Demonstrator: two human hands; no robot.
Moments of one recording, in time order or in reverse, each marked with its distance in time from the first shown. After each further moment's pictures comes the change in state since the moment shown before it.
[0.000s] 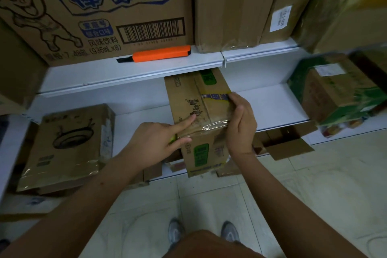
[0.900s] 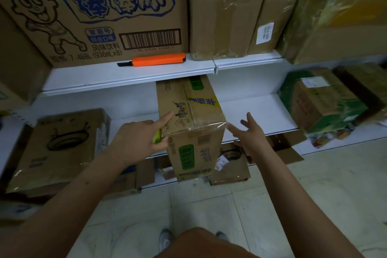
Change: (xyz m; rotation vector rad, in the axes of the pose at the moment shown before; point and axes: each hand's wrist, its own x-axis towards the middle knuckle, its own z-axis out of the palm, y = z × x) left_hand -0.016 -0.008 -0.017 0.011 -0.207 -0.235; right_hand 0.017 0.012 -0.064 0.029 -0.437 0.710
